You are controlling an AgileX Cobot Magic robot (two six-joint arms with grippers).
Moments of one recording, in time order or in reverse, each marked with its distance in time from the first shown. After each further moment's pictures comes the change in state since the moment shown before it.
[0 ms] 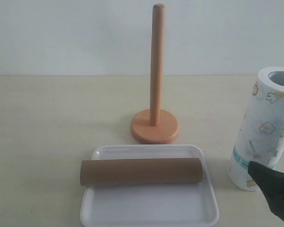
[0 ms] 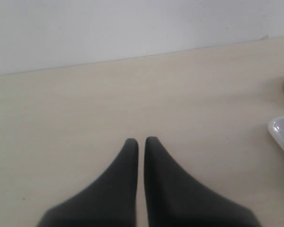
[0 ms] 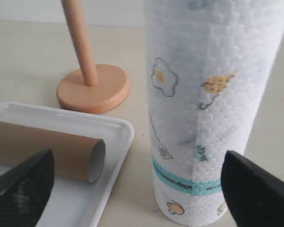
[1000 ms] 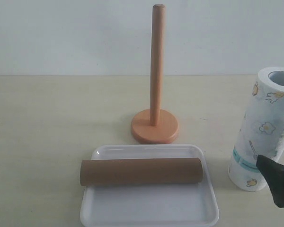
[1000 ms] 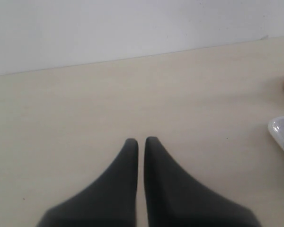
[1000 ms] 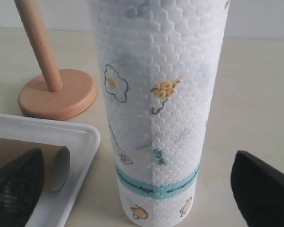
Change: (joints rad) left arm 0.000 0.000 0.000 0.000 0.000 0.000; right arm 0.000 0.008 0.000 0.215 0.033 -0.212
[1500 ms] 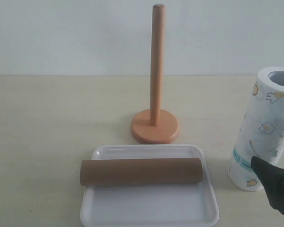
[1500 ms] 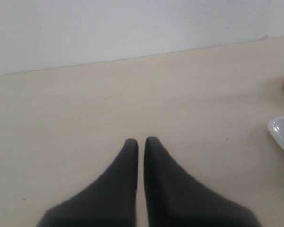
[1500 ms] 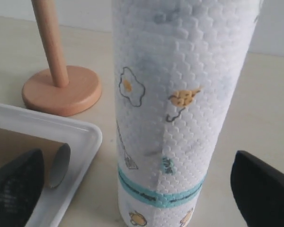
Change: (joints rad) left arm 0.000 0.000 0.000 0.000 0.000 0.000; right arm 0.000 0.084 0.000 0.002 -0.097 -0.111
